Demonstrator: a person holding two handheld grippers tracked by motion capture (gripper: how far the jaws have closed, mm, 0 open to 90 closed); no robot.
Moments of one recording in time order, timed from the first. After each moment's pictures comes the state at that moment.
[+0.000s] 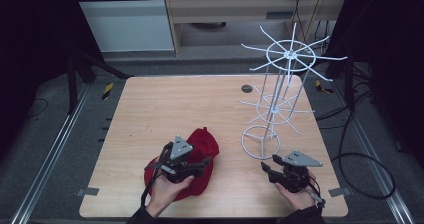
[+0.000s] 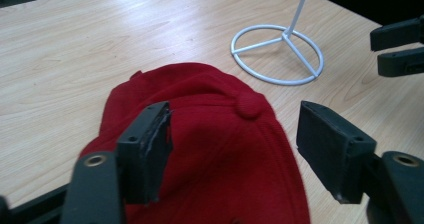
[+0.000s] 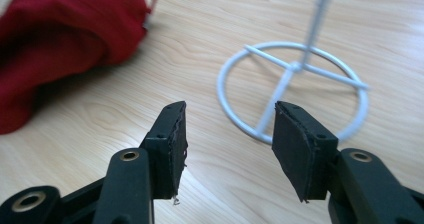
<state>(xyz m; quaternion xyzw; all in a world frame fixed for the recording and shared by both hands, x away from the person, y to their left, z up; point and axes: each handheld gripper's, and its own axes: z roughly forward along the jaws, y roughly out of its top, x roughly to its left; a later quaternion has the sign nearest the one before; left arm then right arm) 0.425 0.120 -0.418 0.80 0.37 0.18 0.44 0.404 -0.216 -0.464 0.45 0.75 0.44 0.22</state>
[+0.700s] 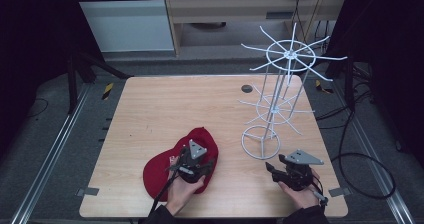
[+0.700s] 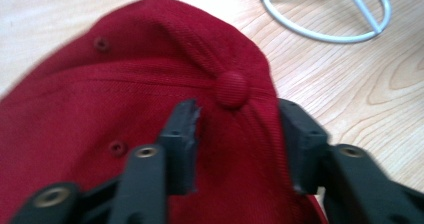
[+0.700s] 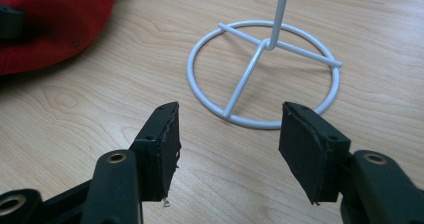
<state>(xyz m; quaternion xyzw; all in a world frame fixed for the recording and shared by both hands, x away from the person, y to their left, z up) 0.443 0.098 -0.464 0.81 0.43 0.18 0.37 0.412 -0.225 -0.474 0.46 0.75 0.41 0.23</state>
